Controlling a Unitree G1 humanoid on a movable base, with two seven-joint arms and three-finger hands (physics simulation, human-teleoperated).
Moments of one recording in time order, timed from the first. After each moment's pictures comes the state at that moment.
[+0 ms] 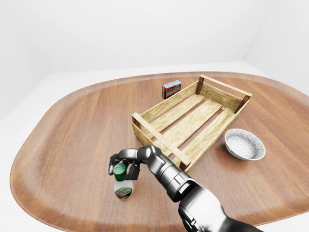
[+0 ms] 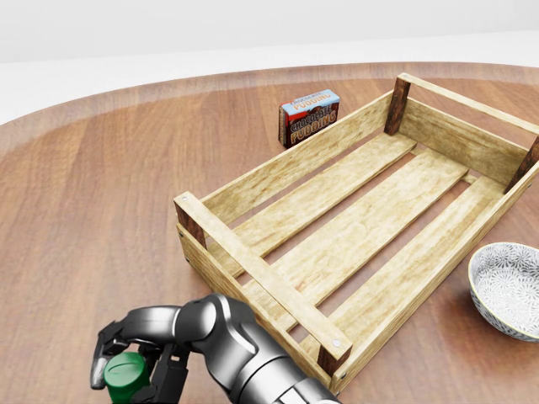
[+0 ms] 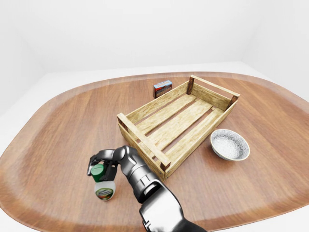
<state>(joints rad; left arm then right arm) -0.01 0.75 1.25 -0.21 -0.70 0.09 -0.08 -0.82 0.35 0.24 1.07 -0.64 0.09 0.70</state>
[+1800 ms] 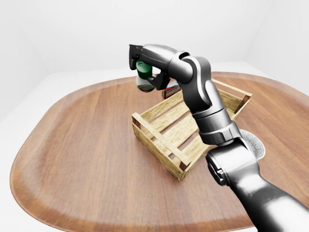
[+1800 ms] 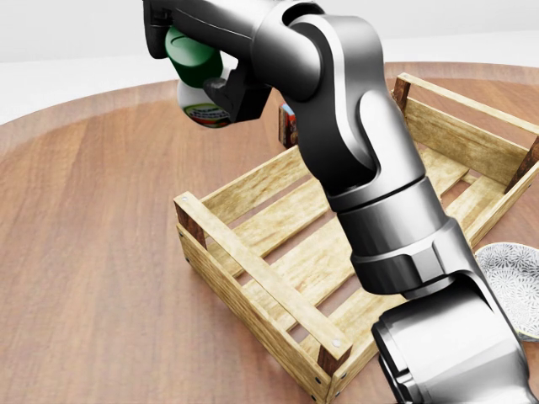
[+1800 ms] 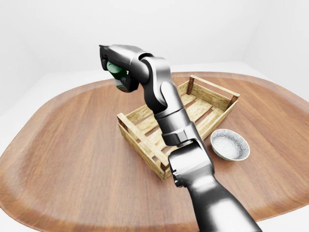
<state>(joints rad) -0.01 0.72 1.24 -0.24 -0.70 0.09 -0.08 -1.26 -0.07 0.14 0.45 -0.88 0.09 0.70</state>
